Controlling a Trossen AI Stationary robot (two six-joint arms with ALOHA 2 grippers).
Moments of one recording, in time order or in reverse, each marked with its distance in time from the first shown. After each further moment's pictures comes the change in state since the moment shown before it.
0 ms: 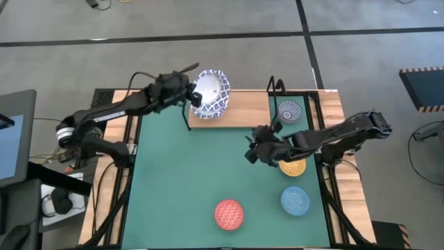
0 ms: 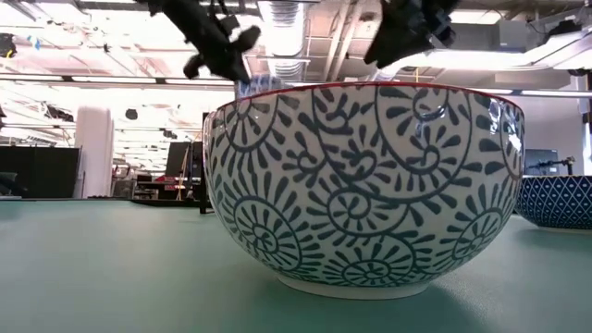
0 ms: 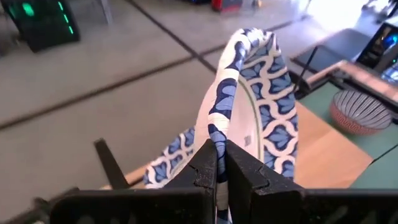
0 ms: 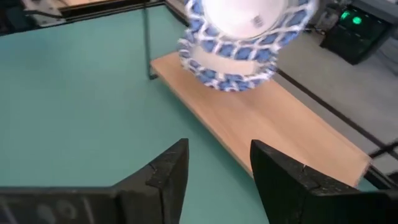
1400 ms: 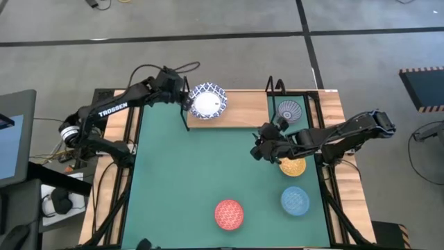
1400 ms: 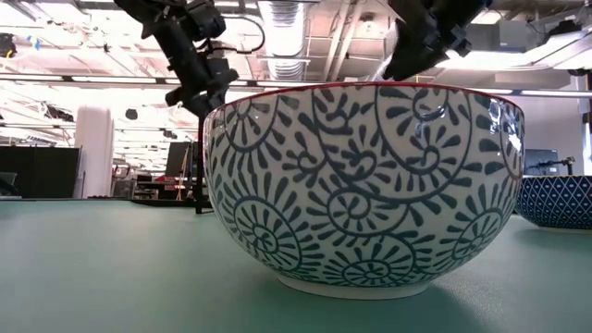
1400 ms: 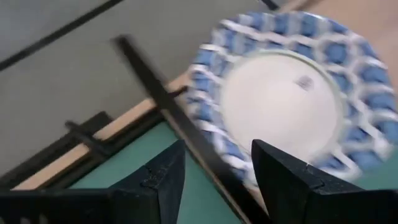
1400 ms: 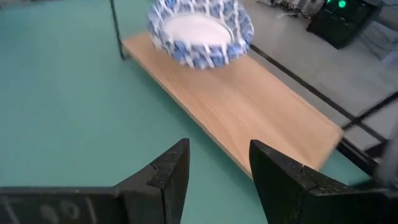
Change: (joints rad) left arm 0.187 0.044 -0.001 -0.312 0.225 0.126; right arm -0.018 -0.052 -0.062 -0.098 -0.002 0.067
